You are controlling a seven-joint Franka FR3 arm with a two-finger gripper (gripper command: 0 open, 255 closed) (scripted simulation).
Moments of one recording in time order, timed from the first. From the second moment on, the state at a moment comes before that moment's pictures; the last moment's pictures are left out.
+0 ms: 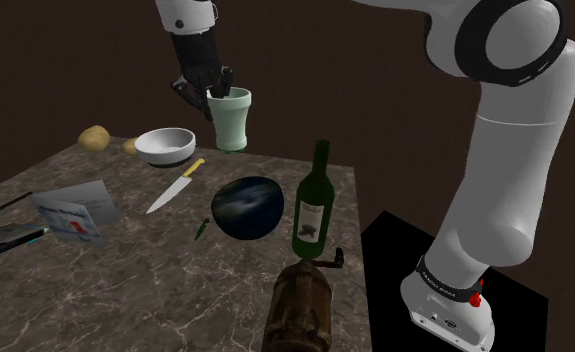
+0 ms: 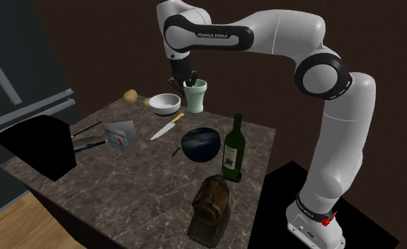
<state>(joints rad) 0.21 0.23 0.39 -1.34 -0.21 1.49 0.62</state>
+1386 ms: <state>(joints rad) 0.18 -0.14 0.38 -1.89 -0.08 1.69 0.61</state>
